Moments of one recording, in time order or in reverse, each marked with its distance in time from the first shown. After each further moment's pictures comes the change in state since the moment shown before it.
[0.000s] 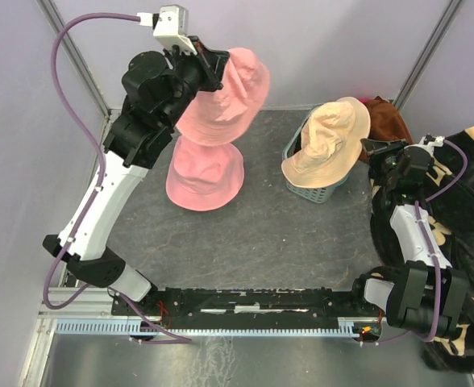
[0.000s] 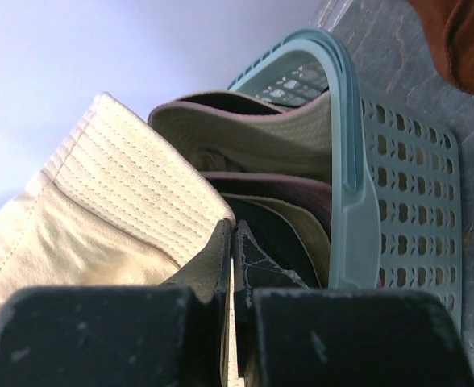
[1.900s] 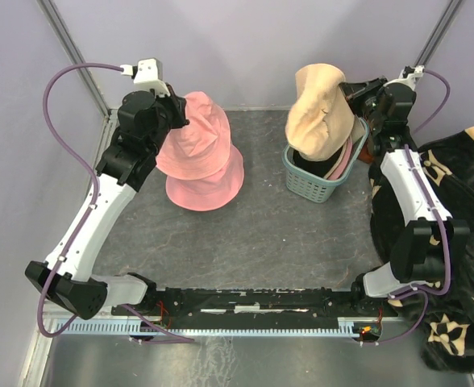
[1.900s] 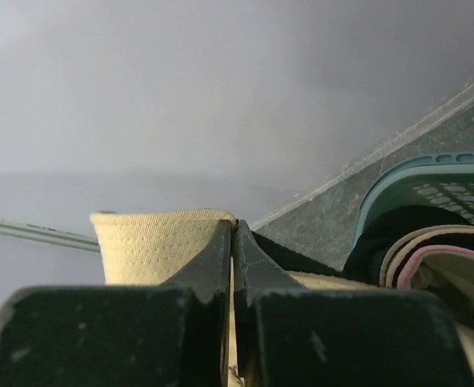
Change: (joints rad) left arm 0.213 -0.262 -0.563 0.051 -0.100 0.025; right arm 0.227 0.339 0.622 -0.143 0.108 -0.097
